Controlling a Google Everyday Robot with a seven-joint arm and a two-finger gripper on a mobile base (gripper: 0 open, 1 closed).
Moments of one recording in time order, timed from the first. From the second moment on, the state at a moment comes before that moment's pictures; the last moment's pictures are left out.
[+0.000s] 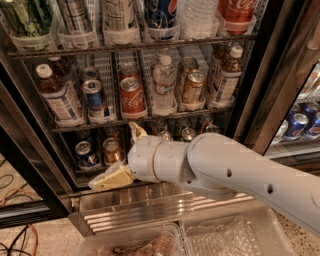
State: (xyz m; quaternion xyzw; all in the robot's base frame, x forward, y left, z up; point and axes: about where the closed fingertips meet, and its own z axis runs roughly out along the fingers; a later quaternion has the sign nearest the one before) arm 0.465 0.113 0.813 -0.48 0.67 0.25 0.50
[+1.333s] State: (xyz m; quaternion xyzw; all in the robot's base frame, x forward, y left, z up) arm 0.442 0.260 0.859 -0.58 0.56 0.31 0.51
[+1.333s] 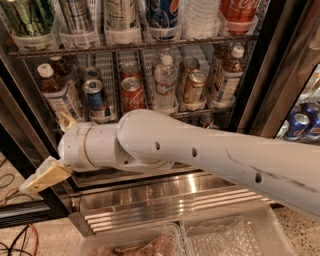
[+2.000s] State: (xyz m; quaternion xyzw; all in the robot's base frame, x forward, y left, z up) arm 0.443 0.252 0.853 -0.56 0.57 0.31 0.52
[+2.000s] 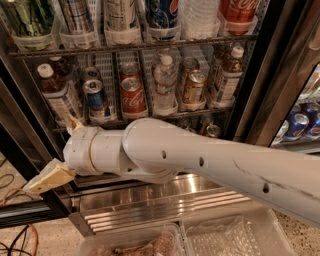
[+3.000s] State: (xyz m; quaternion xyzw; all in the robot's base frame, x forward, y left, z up) arm 0.440 0.260 0.828 -0.46 0.61 0.27 0.59
